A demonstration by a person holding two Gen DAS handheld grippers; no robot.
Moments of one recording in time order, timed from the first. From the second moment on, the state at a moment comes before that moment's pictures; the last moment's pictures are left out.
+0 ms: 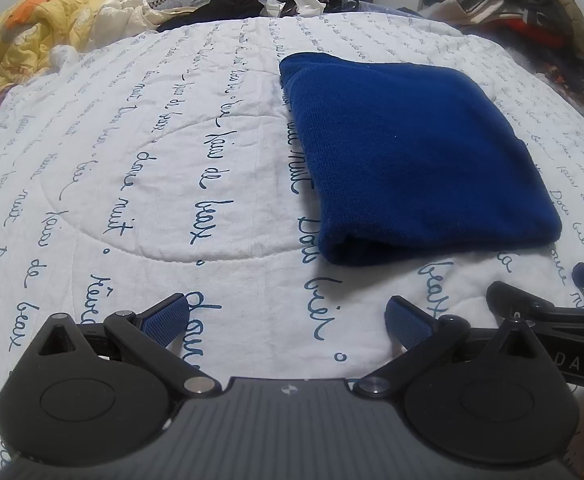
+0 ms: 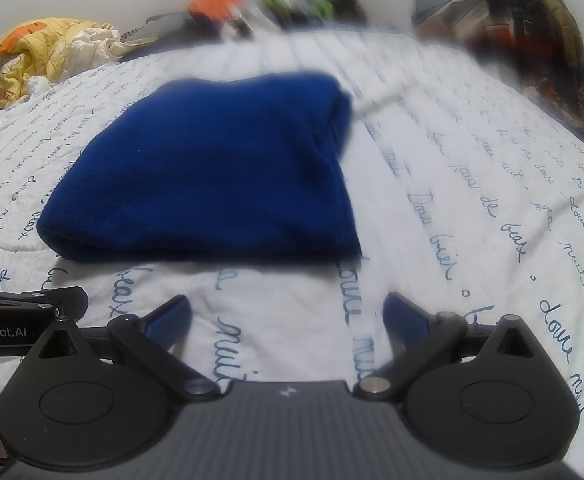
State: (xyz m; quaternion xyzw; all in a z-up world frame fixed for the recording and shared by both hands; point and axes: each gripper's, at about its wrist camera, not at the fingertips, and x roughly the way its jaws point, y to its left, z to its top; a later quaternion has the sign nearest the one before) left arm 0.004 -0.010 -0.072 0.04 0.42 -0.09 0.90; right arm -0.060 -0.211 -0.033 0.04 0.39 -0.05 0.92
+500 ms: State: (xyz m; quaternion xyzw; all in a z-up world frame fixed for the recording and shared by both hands) left arm 0.002 -0.010 -0.072 0.04 0.42 -0.08 0.90; right arm -0.061 -0.211 -0.034 0.05 0.38 -0.05 0.92
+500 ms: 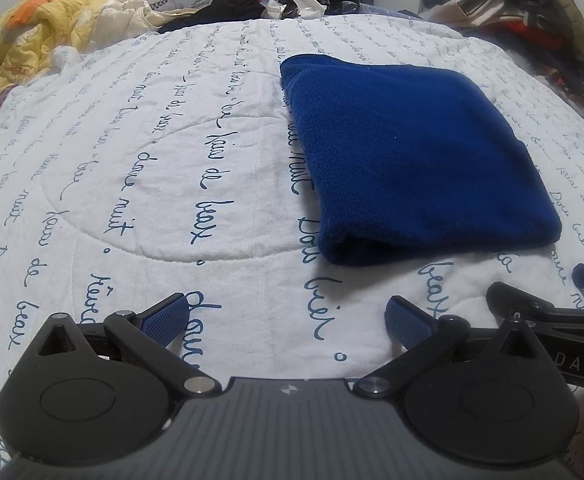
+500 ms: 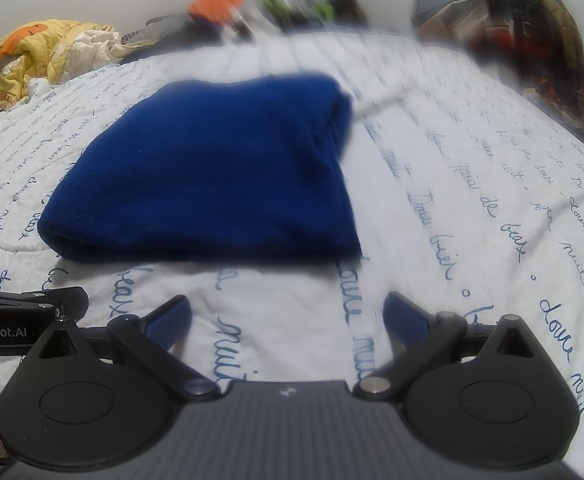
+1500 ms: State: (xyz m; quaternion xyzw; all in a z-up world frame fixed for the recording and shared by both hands) left arm 0.001 -0.007 -0.072 0.03 0.43 -0.08 0.90; right arm -0.061 -0.219 -0.032 0.05 0.39 -0.06 0.92
